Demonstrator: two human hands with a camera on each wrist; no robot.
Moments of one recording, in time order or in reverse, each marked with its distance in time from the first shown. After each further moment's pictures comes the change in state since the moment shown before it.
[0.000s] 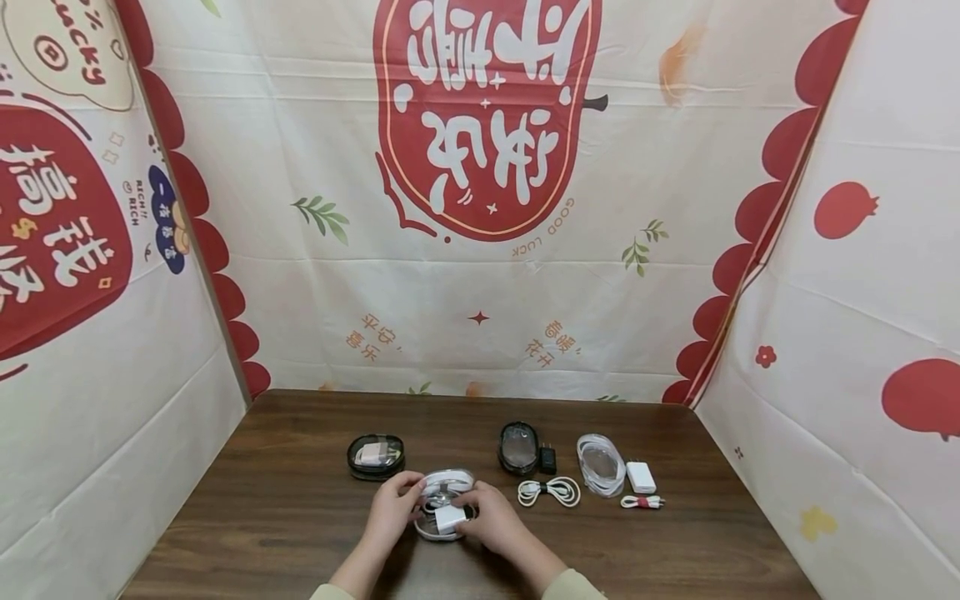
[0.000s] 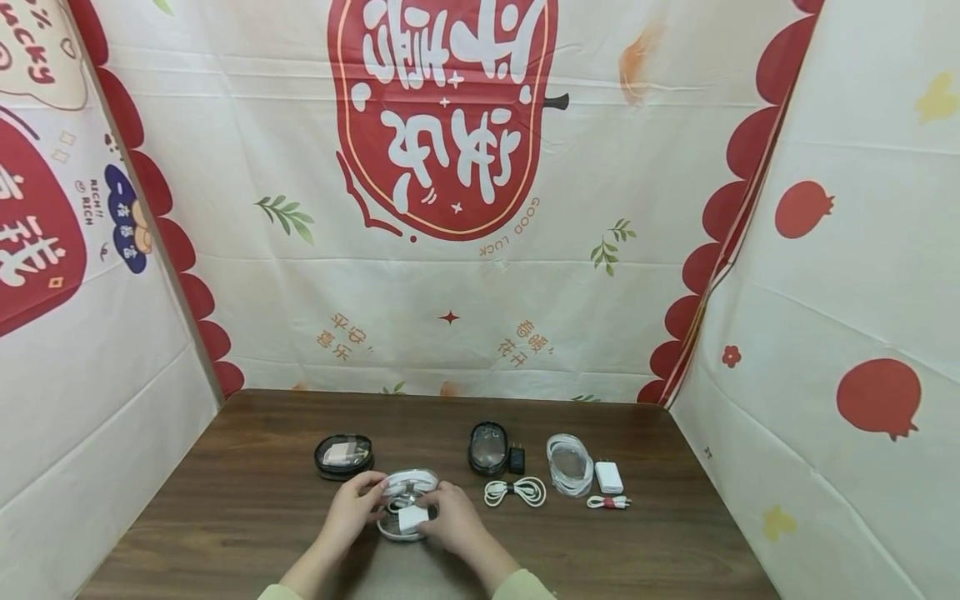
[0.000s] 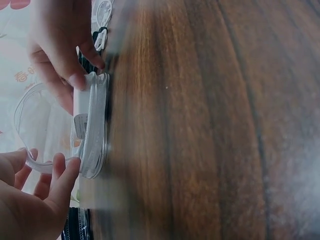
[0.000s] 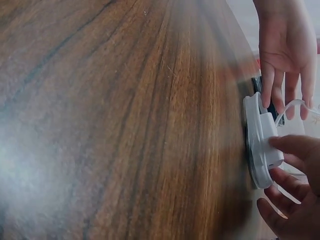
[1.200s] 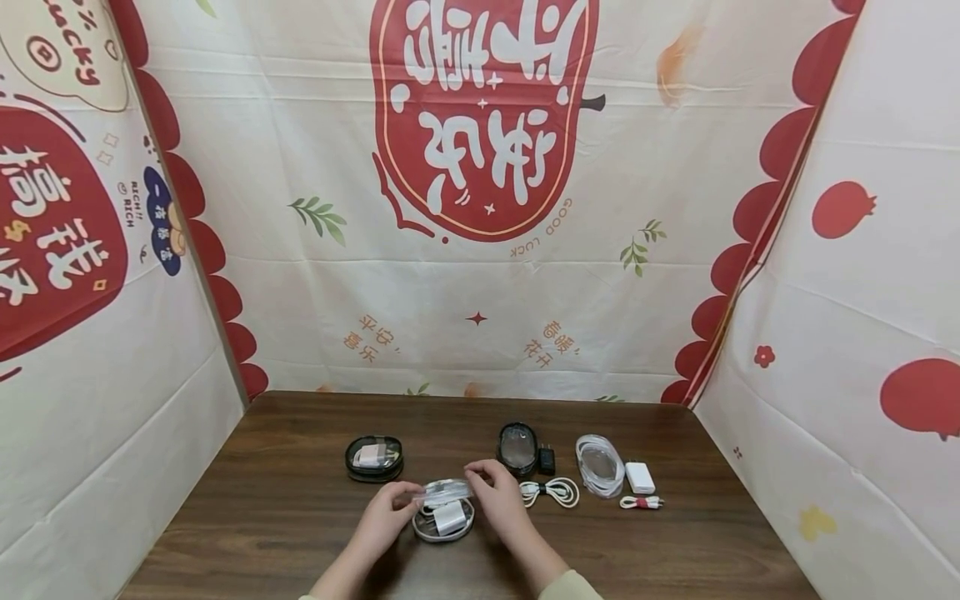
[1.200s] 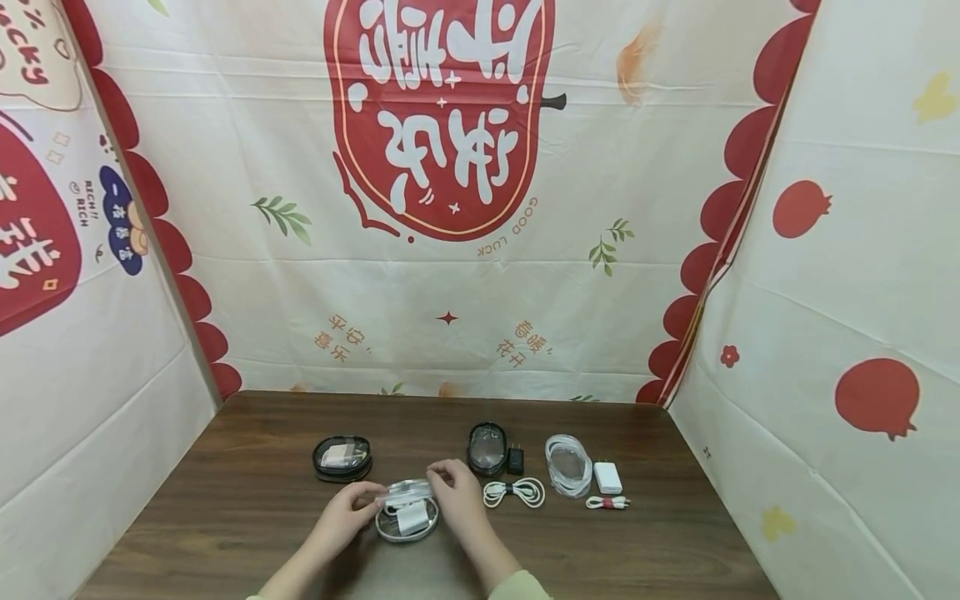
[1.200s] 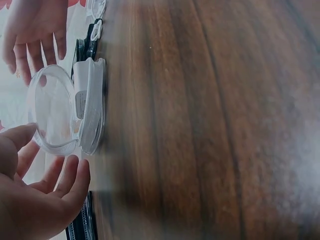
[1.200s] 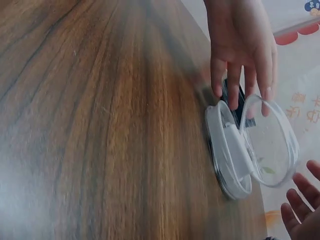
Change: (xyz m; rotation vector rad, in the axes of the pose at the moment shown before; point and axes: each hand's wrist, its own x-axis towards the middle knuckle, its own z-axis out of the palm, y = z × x) left_hand -0.006 -0.008 -0.017 0.344 -0.071 0.195; right_hand 0.007 -0.012 -0.018 0.364 0.356 0.139
